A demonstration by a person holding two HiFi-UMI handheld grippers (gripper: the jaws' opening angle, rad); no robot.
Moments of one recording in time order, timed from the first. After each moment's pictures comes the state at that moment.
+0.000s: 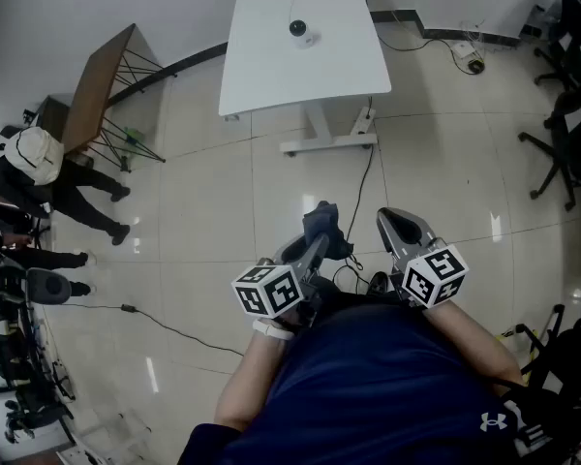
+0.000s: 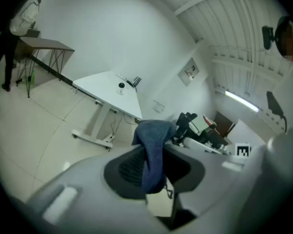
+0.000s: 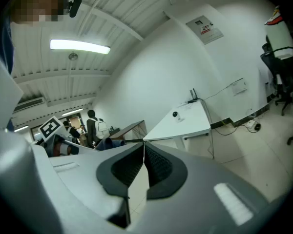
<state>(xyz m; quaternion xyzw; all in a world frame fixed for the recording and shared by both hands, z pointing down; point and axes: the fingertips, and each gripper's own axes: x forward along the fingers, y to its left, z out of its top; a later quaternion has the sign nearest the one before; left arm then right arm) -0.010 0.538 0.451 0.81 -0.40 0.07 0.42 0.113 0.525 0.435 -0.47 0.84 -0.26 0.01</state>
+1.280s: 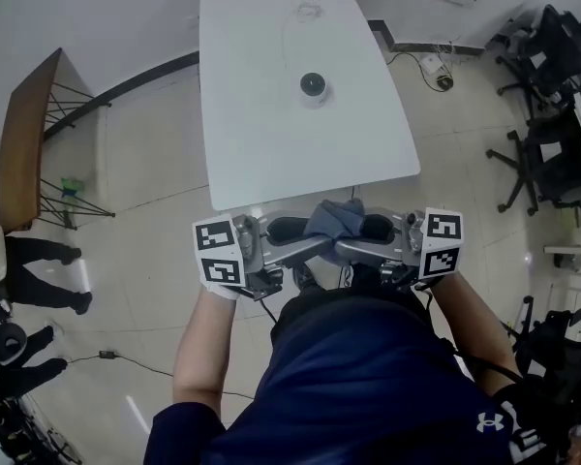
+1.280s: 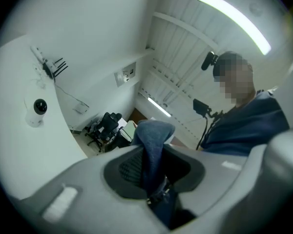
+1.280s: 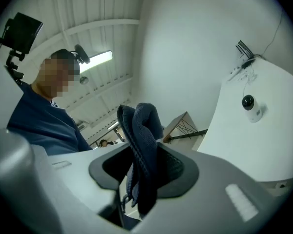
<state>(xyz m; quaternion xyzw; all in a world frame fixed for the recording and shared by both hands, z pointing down) -0.057 0.231 0.334 0.92 0.13 -0.07 0.35 -0.055 0.228 0.362 -0.19 0.92 -0.34 0.09</state>
